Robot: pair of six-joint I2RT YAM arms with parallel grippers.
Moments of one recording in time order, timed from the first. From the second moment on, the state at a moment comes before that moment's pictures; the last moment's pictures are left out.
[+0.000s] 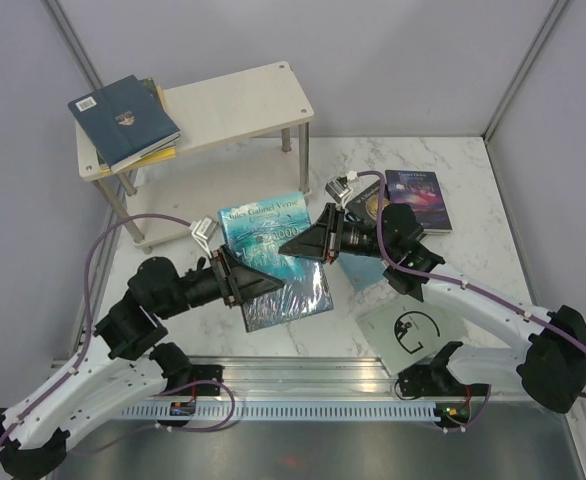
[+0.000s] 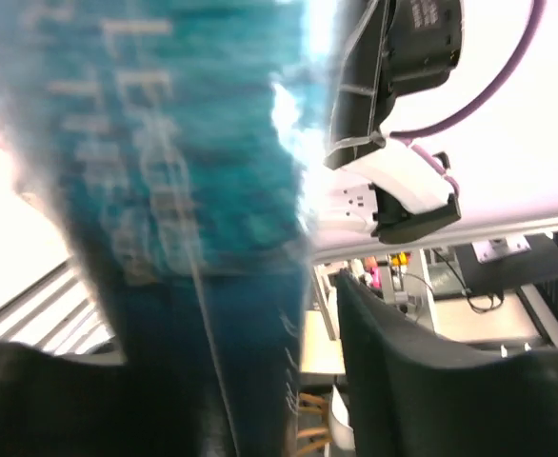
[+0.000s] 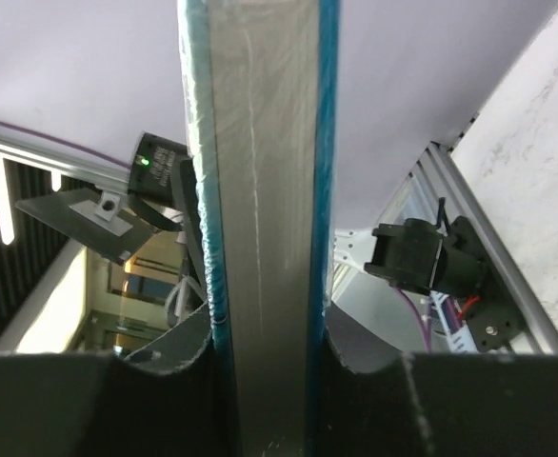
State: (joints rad) left arm -0.79 0.54 0.68 -0.17 0.36 -1.21; right arm 0.74 1.21 0.82 0.51 -0.67 1.31
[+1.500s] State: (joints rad) left arm -0.79 0.37 0.79 -0.69 -0.11 -1.11; right arm 0.73 1.45 0.95 0.47 -0.63 1.37
